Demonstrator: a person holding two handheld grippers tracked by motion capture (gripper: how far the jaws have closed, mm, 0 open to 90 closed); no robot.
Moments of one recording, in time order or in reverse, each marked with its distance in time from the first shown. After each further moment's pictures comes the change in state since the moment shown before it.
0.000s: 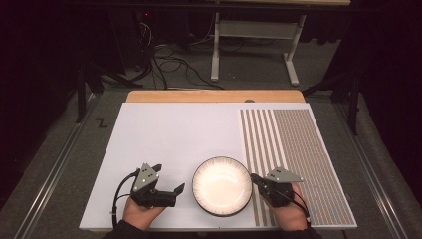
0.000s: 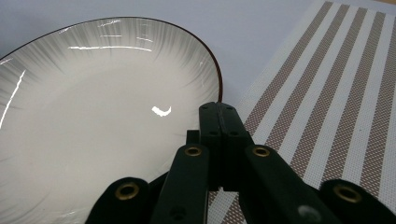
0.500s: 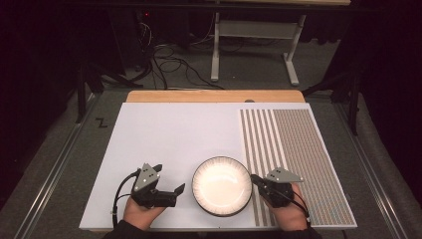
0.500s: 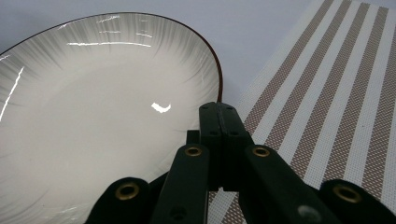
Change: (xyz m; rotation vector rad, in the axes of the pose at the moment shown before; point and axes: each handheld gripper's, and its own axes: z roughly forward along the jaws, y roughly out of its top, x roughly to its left) left arm 0.000 0.000 0.002 0.008 -0.003 0.003; right arm 0.000 -0.002 0.001 0.007 0.002 0.004
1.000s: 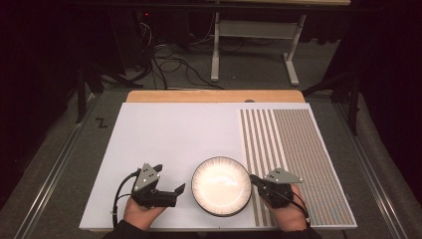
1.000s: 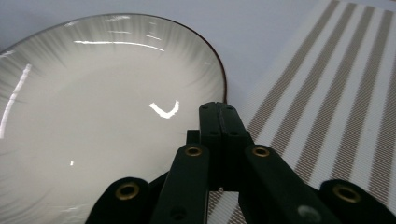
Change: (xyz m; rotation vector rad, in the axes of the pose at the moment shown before) left arm 0.000 0.000 0.000 -0.003 -0.006 -0.009; right arm 0.003 0.001 0.000 -0.008 0.040 0.002
